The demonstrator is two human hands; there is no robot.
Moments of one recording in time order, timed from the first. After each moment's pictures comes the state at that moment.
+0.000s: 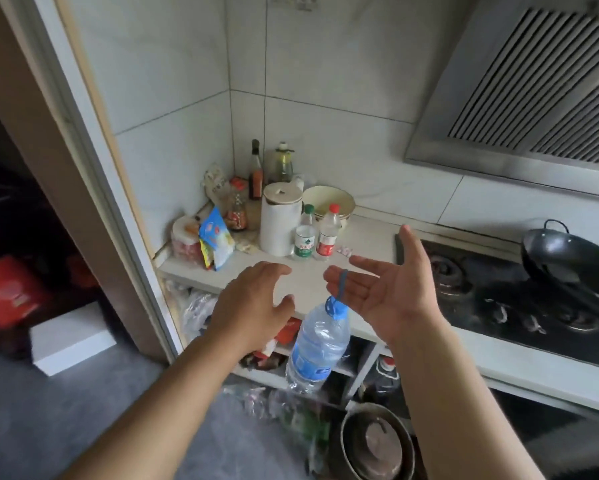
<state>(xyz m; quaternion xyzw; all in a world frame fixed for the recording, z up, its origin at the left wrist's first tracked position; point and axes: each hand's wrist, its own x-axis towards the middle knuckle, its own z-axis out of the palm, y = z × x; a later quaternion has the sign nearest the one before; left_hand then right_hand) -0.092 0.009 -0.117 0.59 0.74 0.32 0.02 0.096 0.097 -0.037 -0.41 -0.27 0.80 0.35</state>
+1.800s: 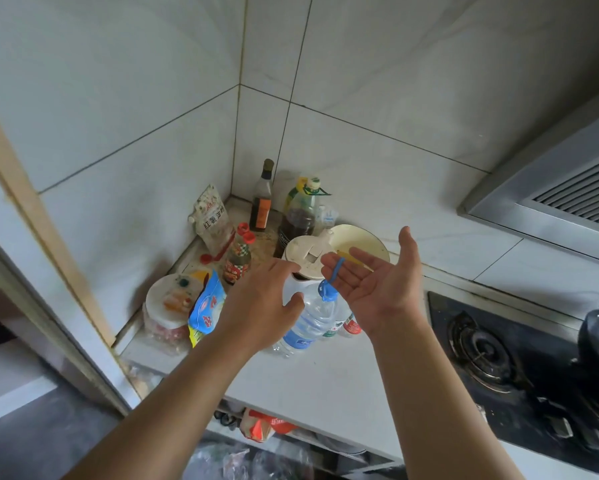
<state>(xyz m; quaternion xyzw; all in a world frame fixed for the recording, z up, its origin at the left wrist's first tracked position) -0.324 0.259 -0.139 0.59 0.71 0.38 0.07 -0.172 0.343 -0.057 -0.42 -0.23 0.77 0.42</state>
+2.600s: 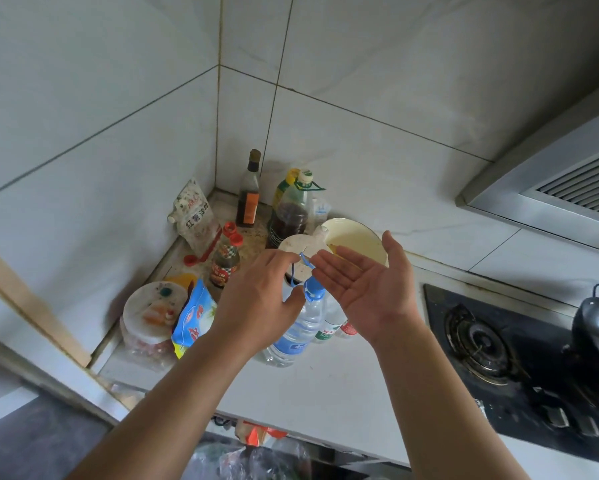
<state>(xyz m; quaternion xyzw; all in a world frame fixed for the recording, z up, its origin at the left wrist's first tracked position) -0.336 0.294 -0.137 0.61 0.68 0.41 0.04 -0.180 0.379 -0.085 -0.39 -0.23 0.80 0.40</state>
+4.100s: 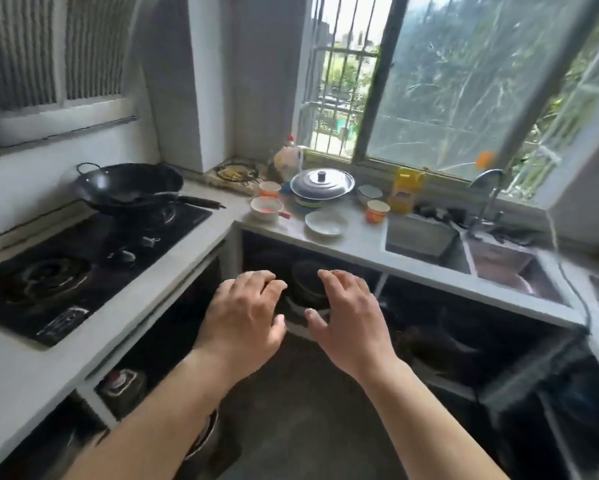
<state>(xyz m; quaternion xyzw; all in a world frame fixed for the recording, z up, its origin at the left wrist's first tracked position) 0.215 -0.040 -0.087 0.97 0.11 0.23 0.07 0.311 -0.195 -0.088 -0.91 -0.34 -0.13 0.20</state>
